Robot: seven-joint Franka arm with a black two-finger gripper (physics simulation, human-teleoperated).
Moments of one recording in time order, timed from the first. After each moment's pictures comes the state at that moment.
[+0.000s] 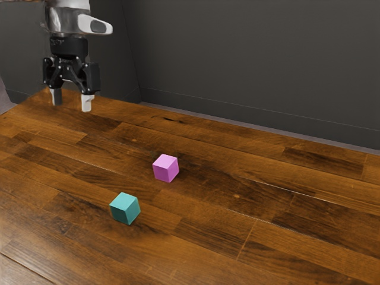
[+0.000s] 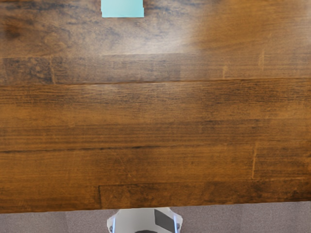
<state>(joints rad) 0.09 -0.01 -0.10 -1.43 -0.04 1.08 0.01</state>
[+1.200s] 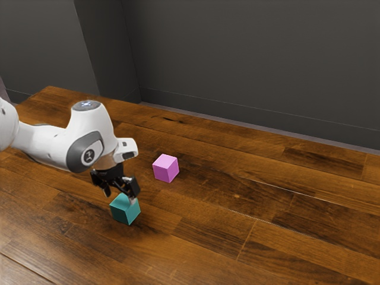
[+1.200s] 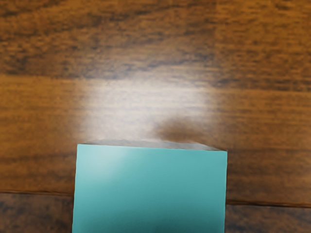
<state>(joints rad) 0.16 0.06 -0.13 -2.37 -0.01 2.47 -0.01</state>
